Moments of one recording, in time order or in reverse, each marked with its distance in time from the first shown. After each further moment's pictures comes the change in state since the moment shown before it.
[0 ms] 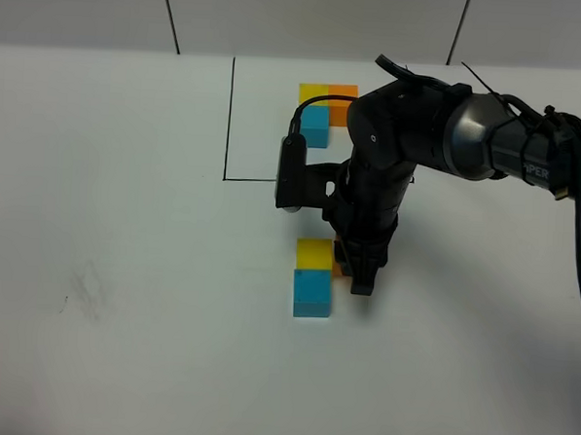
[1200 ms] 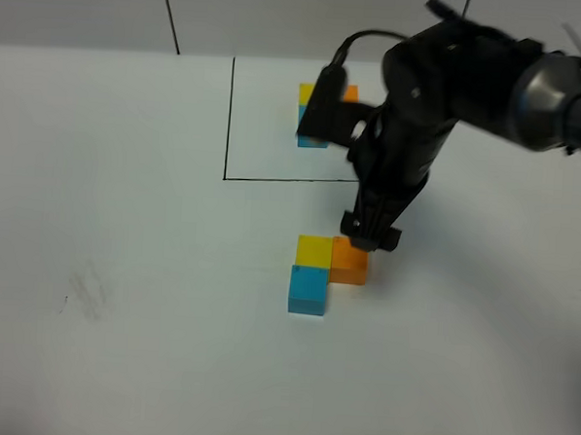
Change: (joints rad) left arm 0.000 0.000 0.000 0.000 0.000 0.000; right arm -0.038 -0.191 -0.009 -0.086 0.066 0.303
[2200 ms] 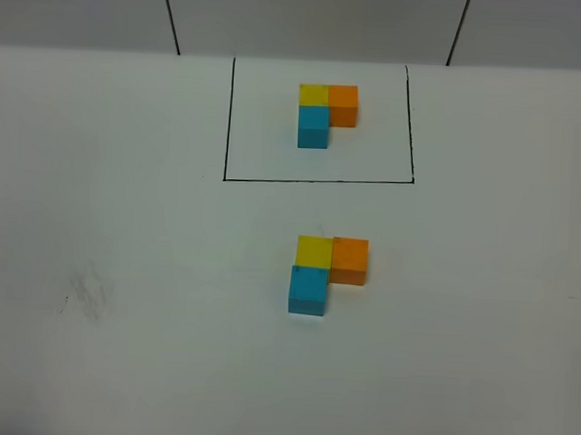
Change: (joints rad) left arm 0.000 0.000 0.000 0.000 0.000 0.000; right arm -0.723 -1.446 0.601 -0.248 0.260 0.417
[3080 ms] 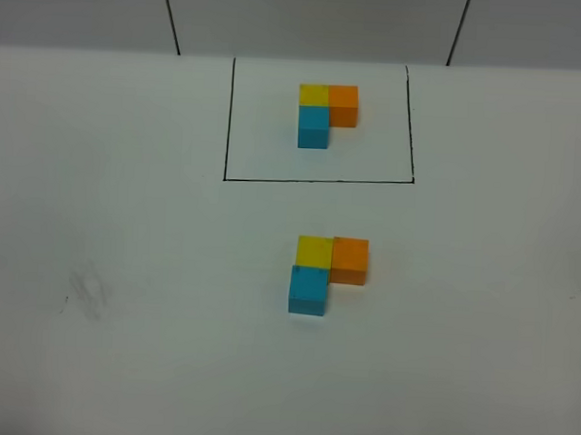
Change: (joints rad) left arm 0.000 0.000 0.000 0.000 0.000 0.000; right arm 0.008 -0.486 0.374 0.301 -0.128 0.128
